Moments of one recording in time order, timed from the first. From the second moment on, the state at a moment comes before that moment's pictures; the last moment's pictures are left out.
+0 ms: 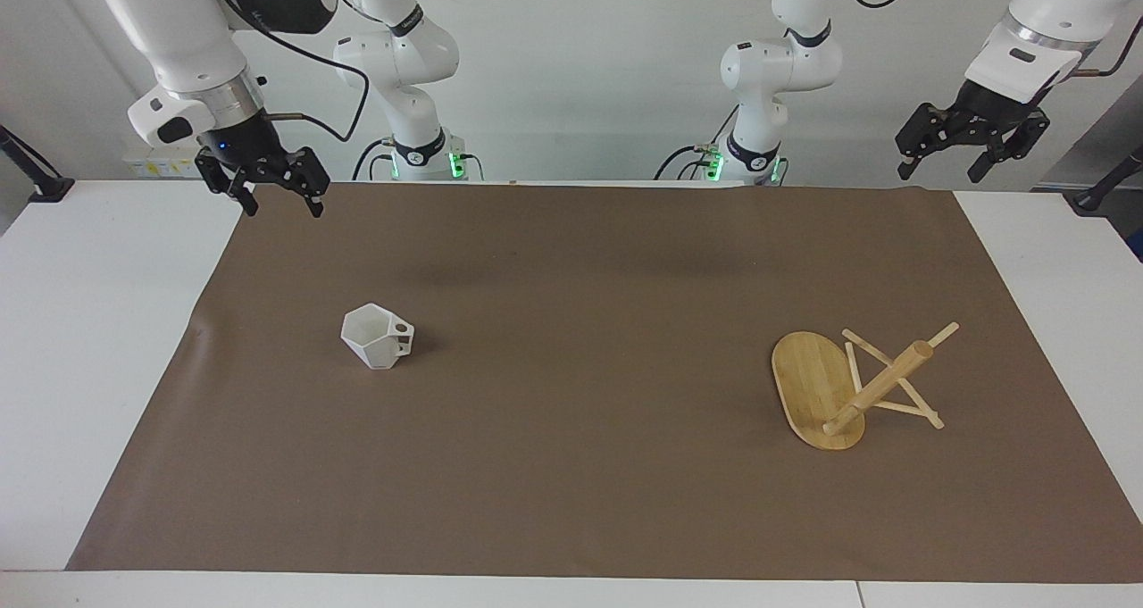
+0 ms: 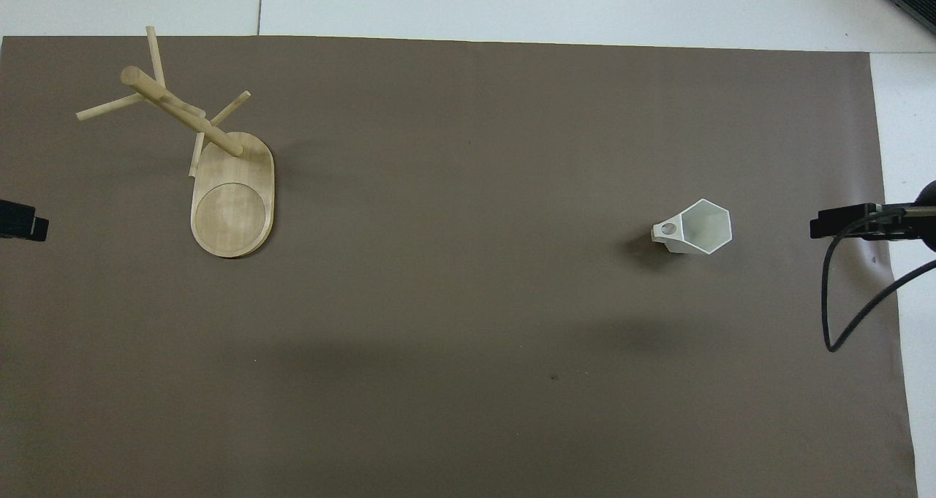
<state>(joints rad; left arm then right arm) 0.03 -0.07 -0.03 -1.52 0.00 1.46 0.10 0.16 -0.12 -0.25 -1.86 -0.01 1.82 -0.05</state>
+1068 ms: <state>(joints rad) 0.03 -0.08 -0.04 -1.52 0.00 1.46 0.10 0.16 0.12 -0.24 -2.07 -0.01 2.25 -0.06</state>
